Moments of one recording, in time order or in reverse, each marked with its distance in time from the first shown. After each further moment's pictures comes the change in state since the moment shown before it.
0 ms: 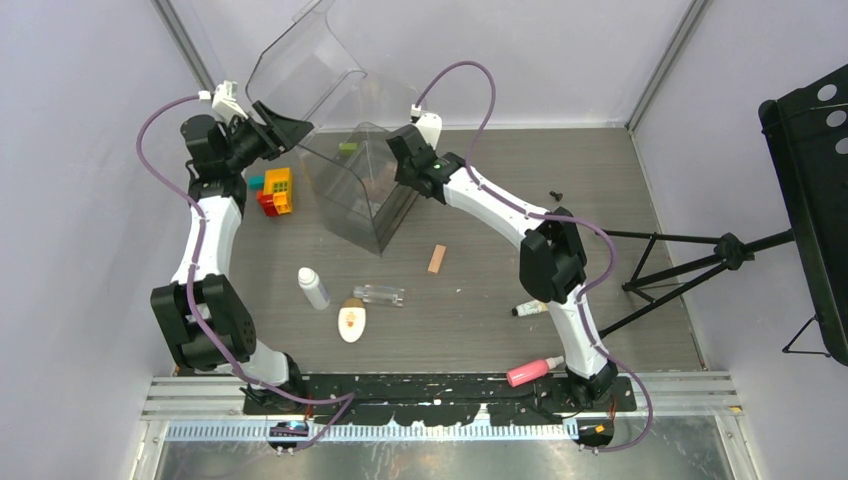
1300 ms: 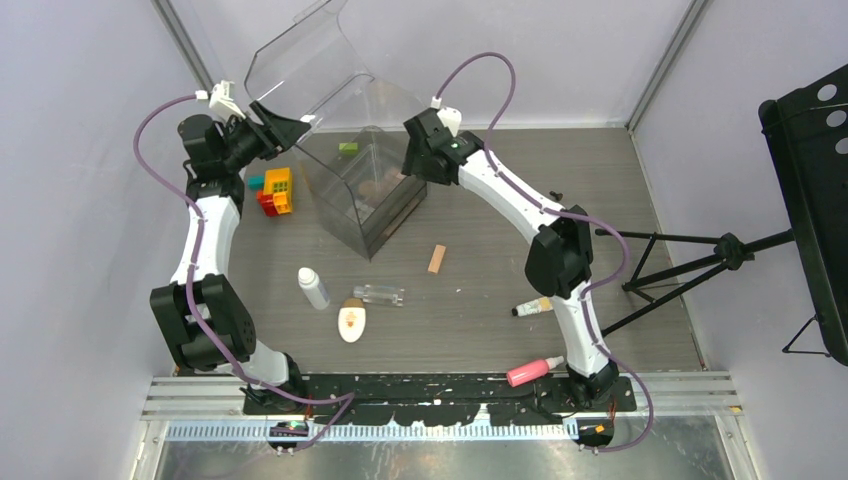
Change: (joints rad) left arm 0.004 0.000 0.006 -0.009 0.002 0.014; right arm -0.060 0.018 0.174 -0.335 -0.127 0.080
